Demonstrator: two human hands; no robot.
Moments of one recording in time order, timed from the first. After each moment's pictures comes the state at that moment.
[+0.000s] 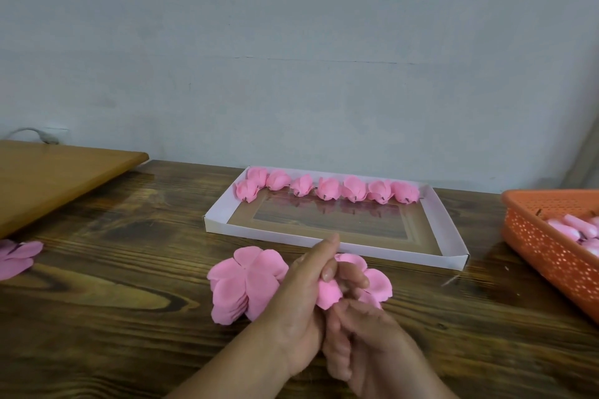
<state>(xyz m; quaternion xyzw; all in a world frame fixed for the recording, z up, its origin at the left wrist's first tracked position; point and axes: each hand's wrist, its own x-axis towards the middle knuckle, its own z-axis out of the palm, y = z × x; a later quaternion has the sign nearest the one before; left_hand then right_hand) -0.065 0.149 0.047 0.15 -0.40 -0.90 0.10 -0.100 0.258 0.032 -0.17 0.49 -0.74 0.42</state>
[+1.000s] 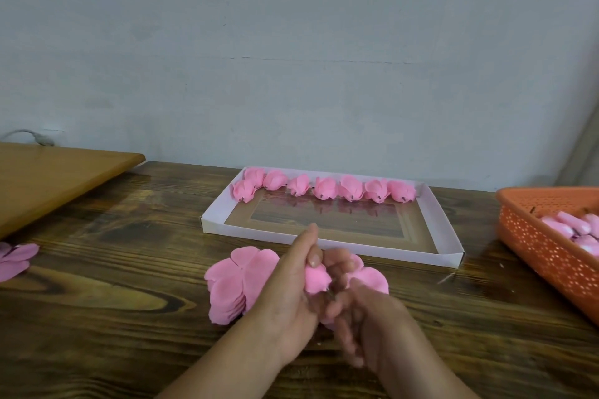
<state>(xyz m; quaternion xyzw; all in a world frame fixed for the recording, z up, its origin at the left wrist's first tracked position) -0.068 0.141 0.049 0.16 -0.39 -0.90 0.14 -0.120 0.259 0.033 -0.18 0.60 -0.69 0.37</state>
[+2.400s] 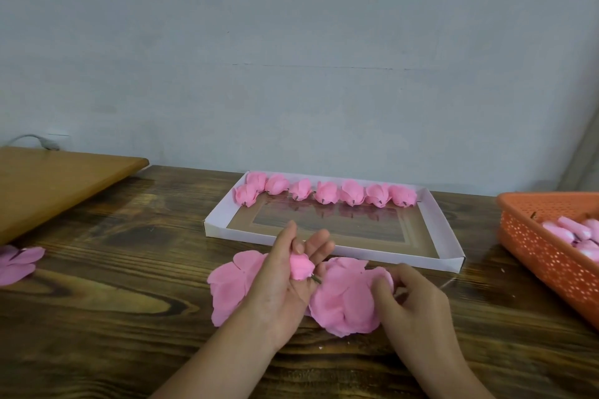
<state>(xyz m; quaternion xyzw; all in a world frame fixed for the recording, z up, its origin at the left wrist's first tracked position) -0.078 0.120 0.044 0.18 -0.34 -0.90 0.21 -0.163 0.276 0.006 -0.27 0.81 -0.50 -0.09</state>
